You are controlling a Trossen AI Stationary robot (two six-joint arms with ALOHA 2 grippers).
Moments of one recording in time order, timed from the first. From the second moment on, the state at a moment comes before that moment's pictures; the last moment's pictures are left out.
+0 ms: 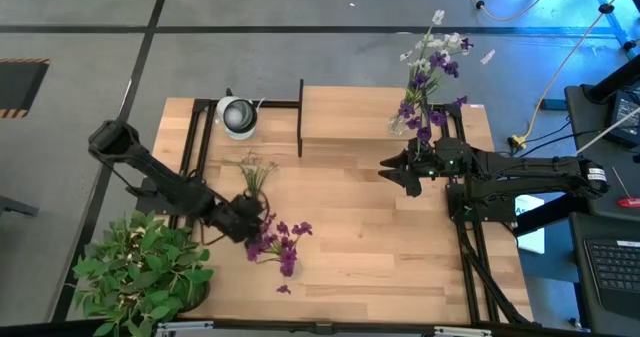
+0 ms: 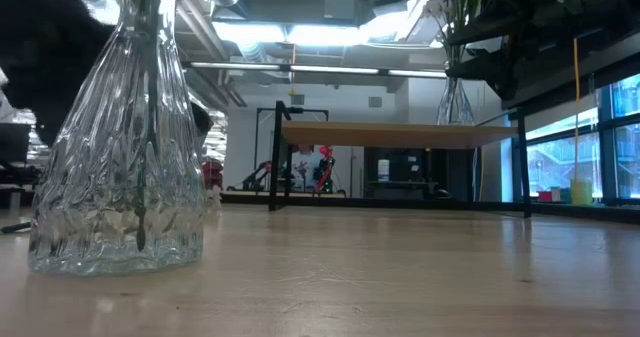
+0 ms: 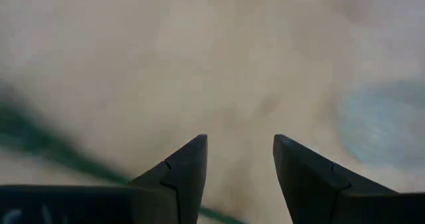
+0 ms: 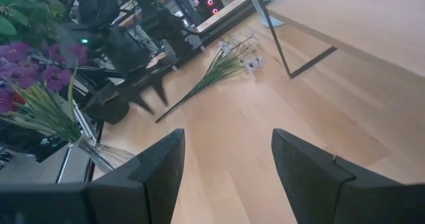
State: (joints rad) left arm -0.53 1.26 0.52 -0.25 -0.34 -1.06; right arm -0.14 0.74 0.45 -0.01 -0.05 0.55
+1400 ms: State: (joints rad) left arm -0.16 1.26 0.90 -0.92 -0.17 -1.15; right arm -0.14 0.74 0.45 -0.03 -0.13 0.30
